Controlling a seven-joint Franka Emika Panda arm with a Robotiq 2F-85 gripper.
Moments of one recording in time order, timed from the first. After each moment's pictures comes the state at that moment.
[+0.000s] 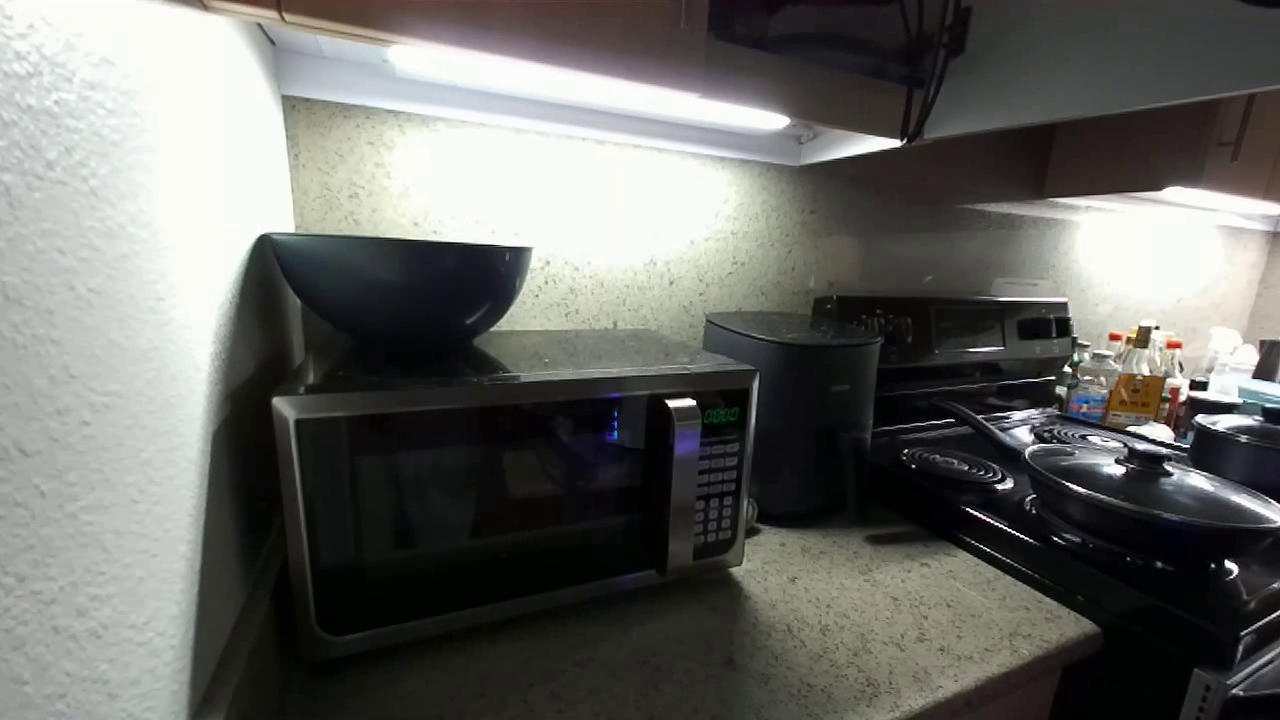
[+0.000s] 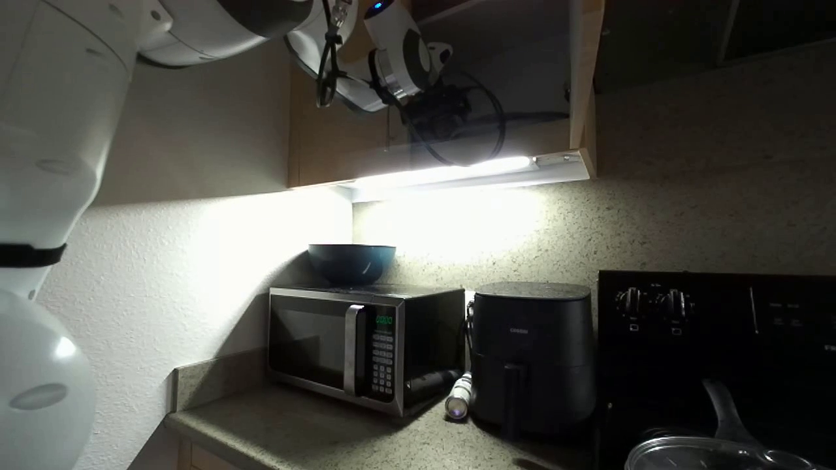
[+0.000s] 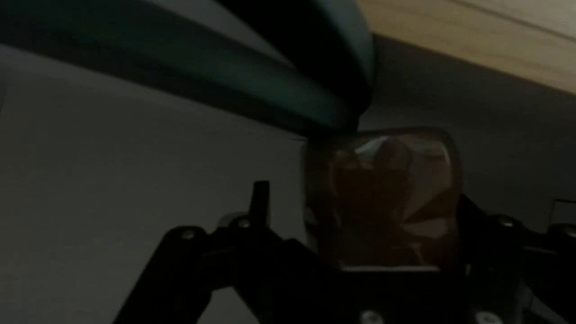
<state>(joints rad) -0.05 0.16 0.09 -1.30 -0.24 2.67 -0.01</state>
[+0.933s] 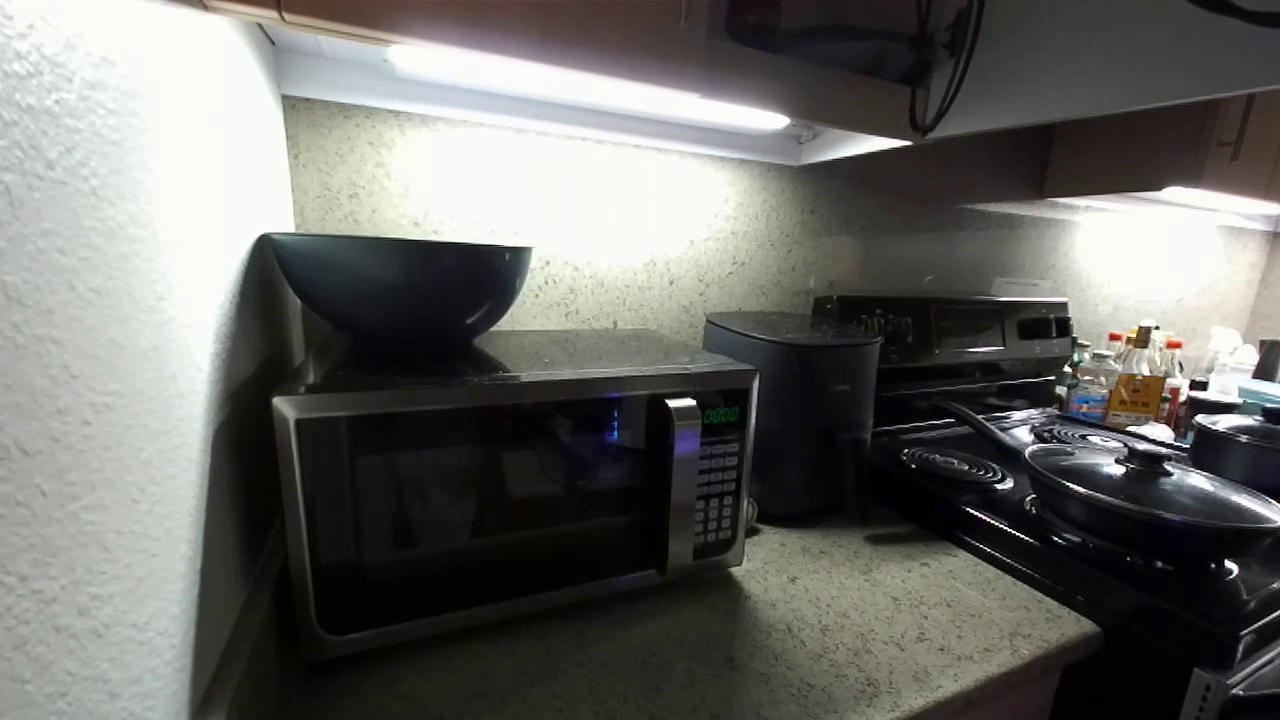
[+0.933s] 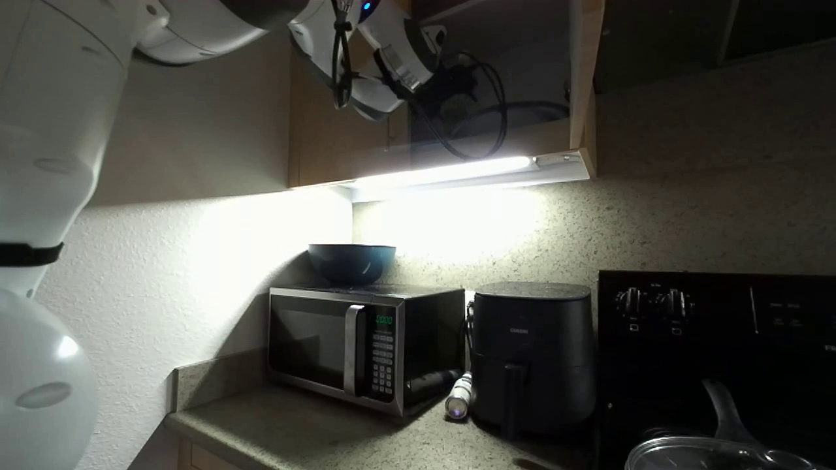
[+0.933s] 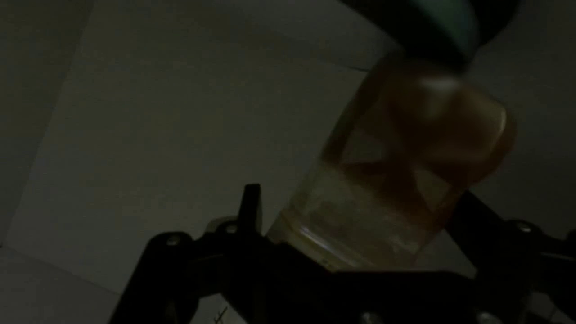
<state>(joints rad) -0.04 0.15 0.03 -1.29 -0.53 2.79 0.08</state>
